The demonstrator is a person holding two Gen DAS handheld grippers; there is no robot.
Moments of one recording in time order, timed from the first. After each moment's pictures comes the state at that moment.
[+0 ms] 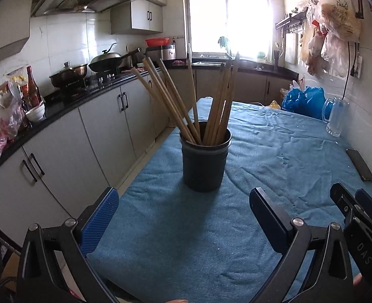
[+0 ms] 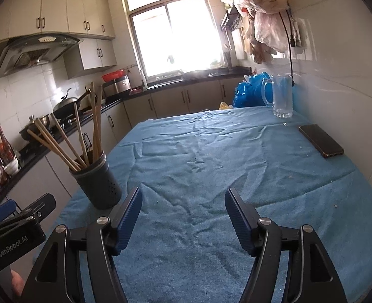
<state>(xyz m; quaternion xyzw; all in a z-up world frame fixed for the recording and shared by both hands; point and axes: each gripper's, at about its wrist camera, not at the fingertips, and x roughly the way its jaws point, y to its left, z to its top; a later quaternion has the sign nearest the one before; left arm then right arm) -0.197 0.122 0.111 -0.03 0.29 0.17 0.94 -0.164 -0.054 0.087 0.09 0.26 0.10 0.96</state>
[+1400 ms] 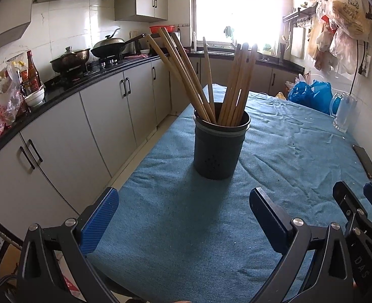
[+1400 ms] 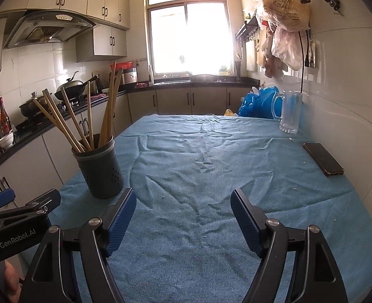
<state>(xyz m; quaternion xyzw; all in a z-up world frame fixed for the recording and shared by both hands) -0.189 0.143 0.087 -0.05 0.32 0.17 0.93 -0.167 -0.017 0.081 0.02 0.24 0.09 0.96</state>
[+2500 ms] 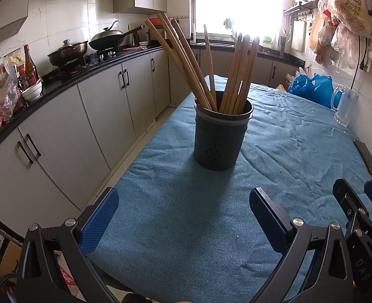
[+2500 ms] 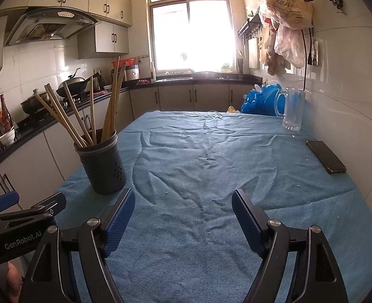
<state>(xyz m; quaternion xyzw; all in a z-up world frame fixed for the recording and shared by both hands) -0.187 0.145 0.077 -0.05 0.34 0.17 0.92 -0.167 -0.010 0.076 0.01 0.25 0.10 0.96</state>
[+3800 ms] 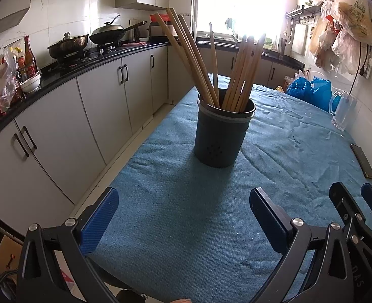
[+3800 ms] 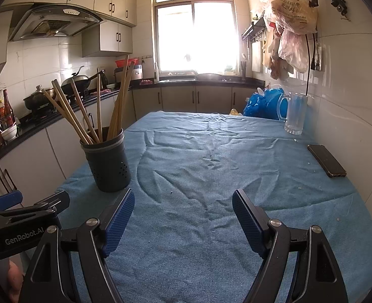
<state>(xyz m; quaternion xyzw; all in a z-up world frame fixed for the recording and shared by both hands) -0.191 0.152 0.076 -0.08 0.34 0.16 0.92 -0.174 0.001 0.079 0.00 0.25 0.10 0.96</state>
